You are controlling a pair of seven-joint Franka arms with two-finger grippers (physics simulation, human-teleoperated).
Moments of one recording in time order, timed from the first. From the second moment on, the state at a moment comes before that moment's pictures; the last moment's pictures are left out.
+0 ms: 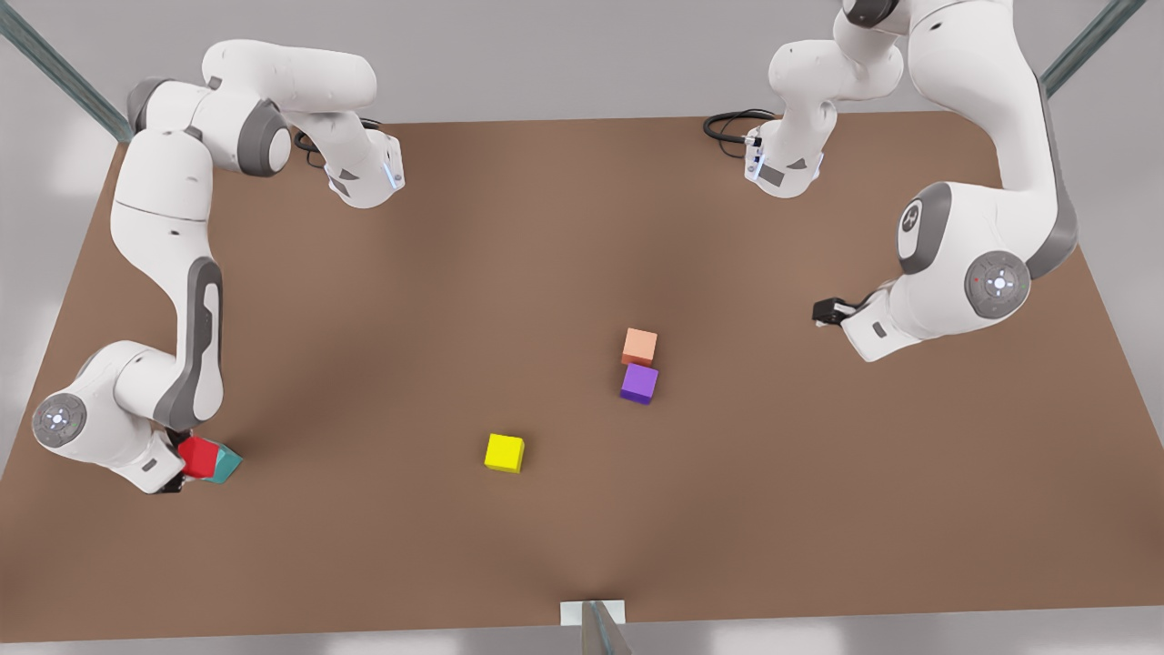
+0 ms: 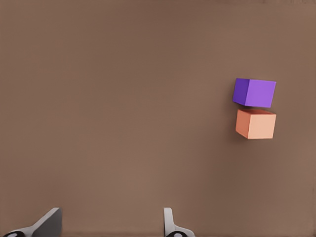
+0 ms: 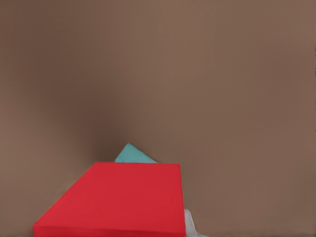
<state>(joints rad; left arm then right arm) -0.05 0.25 -0.11 -1.54 -0.04 1.53 0.09 -0.01 0.76 -0.33 -1.42 0.15 2.16 -1.95</state>
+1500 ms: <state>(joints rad) -0.04 0.28 -0.11 -1.54 -0.04 1.53 0.00 0.23 0.64 -0.32 -1.12 0.19 1.53 -1.41</state>
